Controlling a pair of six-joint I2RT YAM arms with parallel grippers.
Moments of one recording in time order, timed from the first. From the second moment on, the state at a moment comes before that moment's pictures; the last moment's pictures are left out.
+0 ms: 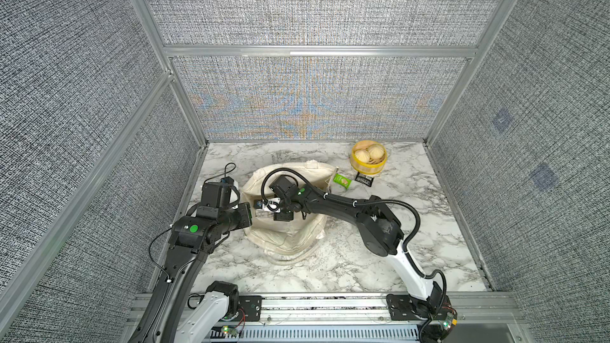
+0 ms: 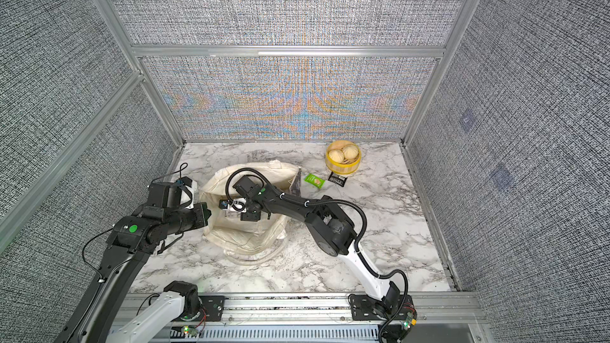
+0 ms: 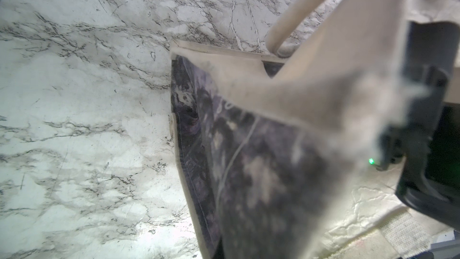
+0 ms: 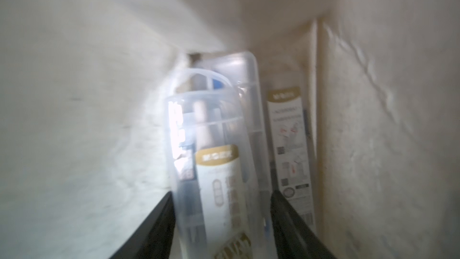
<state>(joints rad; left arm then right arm) -0.24 0.86 1.02 -1.05 0.13 -0.39 0.95 2.37 1.95 -0.54 -0.01 -0.70</state>
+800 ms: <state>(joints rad) -0.24 0.91 1.03 -1.02 0.12 -0.39 0.93 2.46 2.10 -0.70 -0.01 -0.28</state>
